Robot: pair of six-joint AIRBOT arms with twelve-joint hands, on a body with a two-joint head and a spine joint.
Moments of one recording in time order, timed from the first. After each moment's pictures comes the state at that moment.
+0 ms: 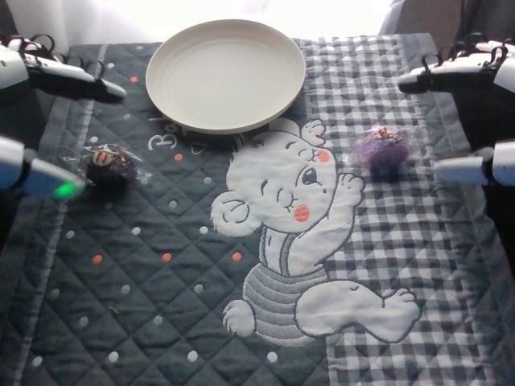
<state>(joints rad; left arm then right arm) 0.63 -0.85 1.15 0.35 -0.44 0.73 -1.03 -0.90 1.31 -0.12 0.92 -0.32</state>
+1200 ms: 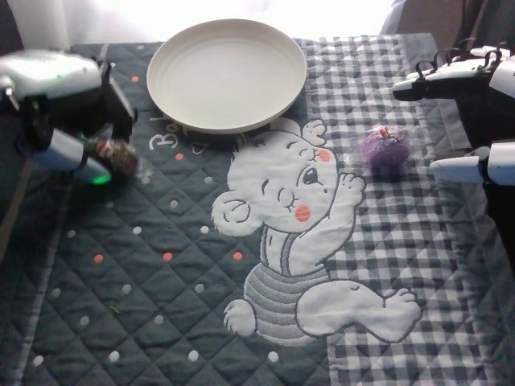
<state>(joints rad) 0.55 -1.12 1.38 0.35 -0.22 0.73 -1.03 -0.92 1.31 -0.12 0.92 -0.32</state>
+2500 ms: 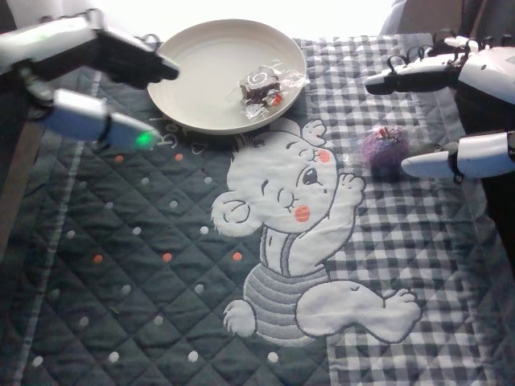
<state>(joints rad) 0.63 -1.08 1.35 0.17 -0.56 0.58 -0.96 -1.01 1.41 -0.17 0.88 -0.29</state>
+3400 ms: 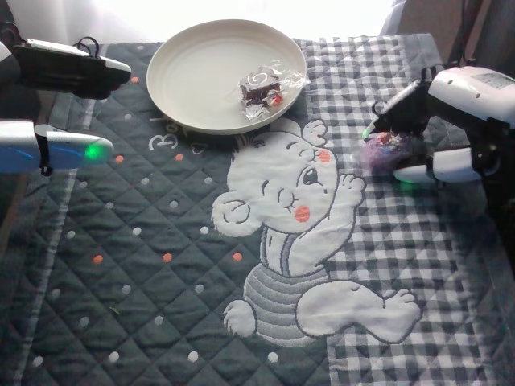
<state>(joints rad) 0.88 -0.98 1.21 -0.08 -0.97 0.56 -0.96 -1.13 1.50 -0.11 0.81 -0.28</state>
